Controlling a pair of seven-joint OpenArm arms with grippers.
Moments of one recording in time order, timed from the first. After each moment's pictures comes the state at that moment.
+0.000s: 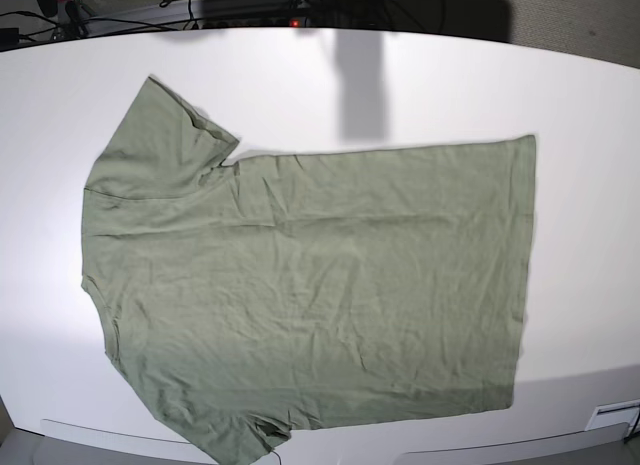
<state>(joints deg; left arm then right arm) 22.5 -2.8 6.3 22.5 5.5 1.9 -18.4 -29.9 16.9 -19.0 27.6 8.9 0.4 18.9</state>
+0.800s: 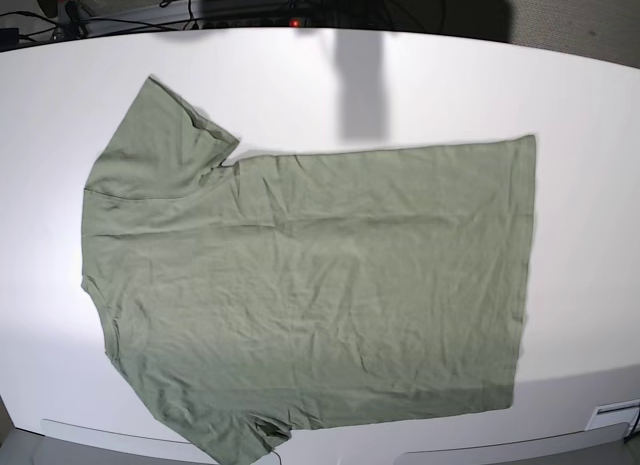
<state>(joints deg) 29.0 -2.7 6.3 22.9 5.5 2.1 -30.3 -37.9 19.5 -19.0 41.8 11.0 0.4 15.2</state>
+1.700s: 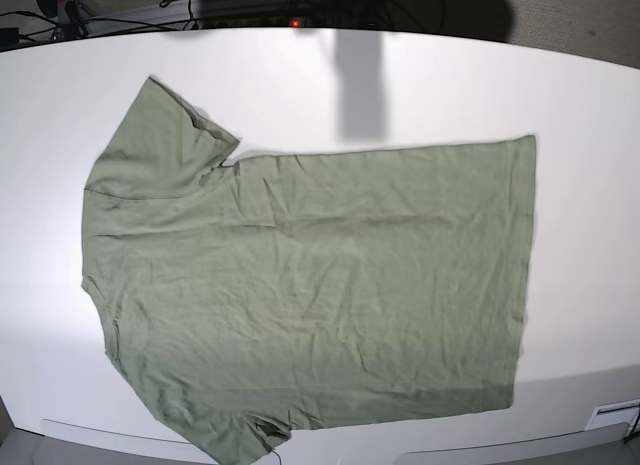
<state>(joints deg) 61.8 -9.6 6.4 73.4 -7.8 10.6 -28.2 -67.8 27.3 -18.9 73.2 4.4 -20.0 21.1</state>
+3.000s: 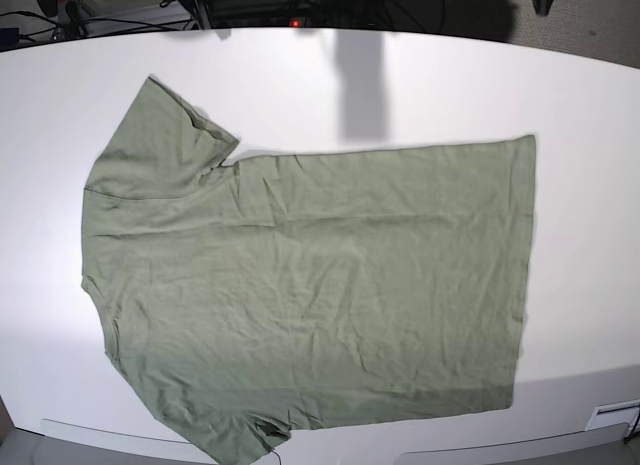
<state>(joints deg) 66.0 -14.9 6.4 104.7 -8.0 23.1 -29.7 -64.2 27.8 -19.0 108.9 -4.6 -30.2 21.4</state>
